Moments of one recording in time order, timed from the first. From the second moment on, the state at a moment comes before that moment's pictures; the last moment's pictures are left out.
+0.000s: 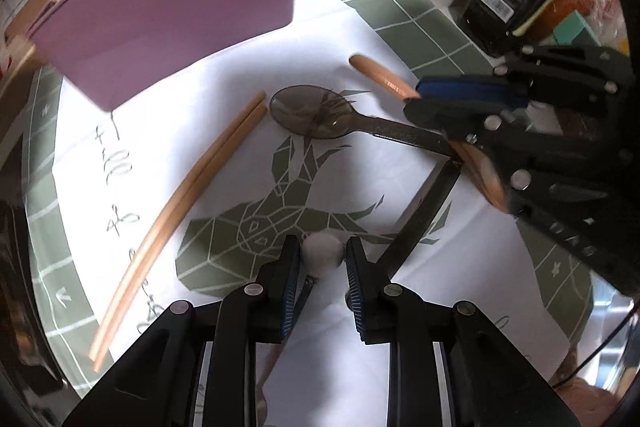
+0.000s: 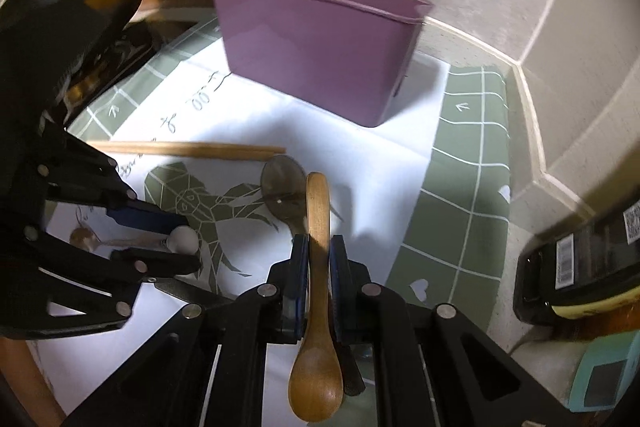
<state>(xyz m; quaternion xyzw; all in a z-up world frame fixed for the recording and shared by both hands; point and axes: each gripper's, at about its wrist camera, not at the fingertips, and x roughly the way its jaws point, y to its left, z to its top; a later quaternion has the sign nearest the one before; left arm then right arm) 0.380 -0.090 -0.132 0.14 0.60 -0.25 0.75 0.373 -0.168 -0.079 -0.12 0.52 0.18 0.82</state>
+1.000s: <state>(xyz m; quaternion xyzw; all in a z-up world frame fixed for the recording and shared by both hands) 0.345 0.044 -0.028 -0.04 0.44 -0.18 0.88 0.370 -0.148 -0.057 -0.02 0.51 0.23 0.83</state>
